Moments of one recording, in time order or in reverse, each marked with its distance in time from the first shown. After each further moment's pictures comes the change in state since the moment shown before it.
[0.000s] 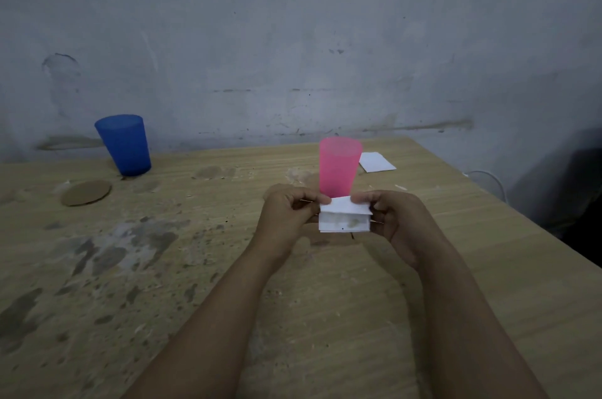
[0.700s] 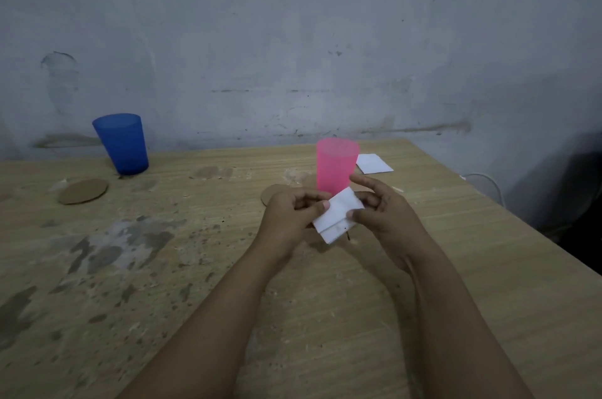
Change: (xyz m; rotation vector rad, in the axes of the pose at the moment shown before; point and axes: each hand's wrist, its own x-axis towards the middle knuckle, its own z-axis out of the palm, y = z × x) left_hand 0.001 -0.003 0.006 0.003 -0.002 -0.123; right_hand 0.000 0.007 0.002 -0.141 -0.096 -0.142
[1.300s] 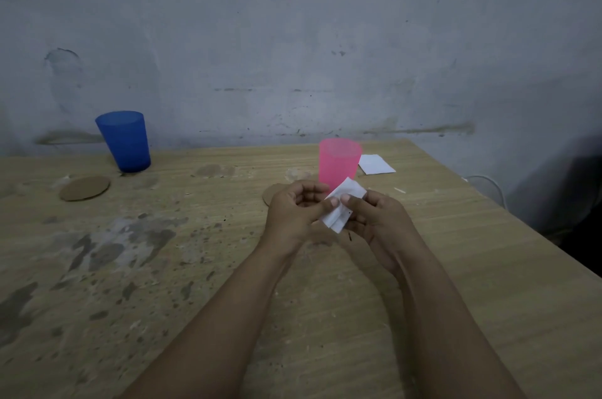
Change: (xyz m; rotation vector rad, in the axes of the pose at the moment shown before) left_hand -0.002 0.006 0.007 -0.101 0.073 0.036; right_hand -0.003 -0.004 0.019 0.262 0.057 0.133
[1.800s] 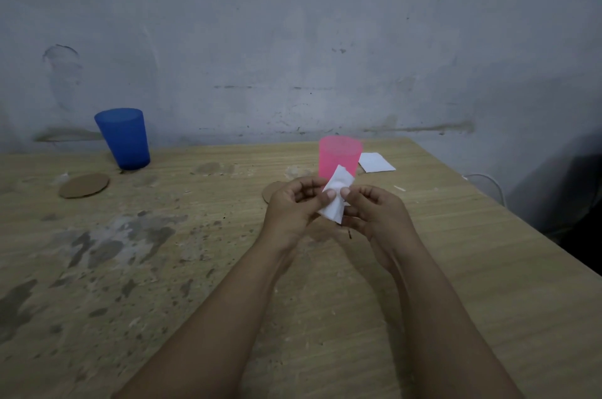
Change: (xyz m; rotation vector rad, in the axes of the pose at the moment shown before) left_hand 0.003 -0.002 0.002 -0.235 -0.010 -0.125; right_hand 0.000 0.001 0.006 -0.069 0.082 -0.049
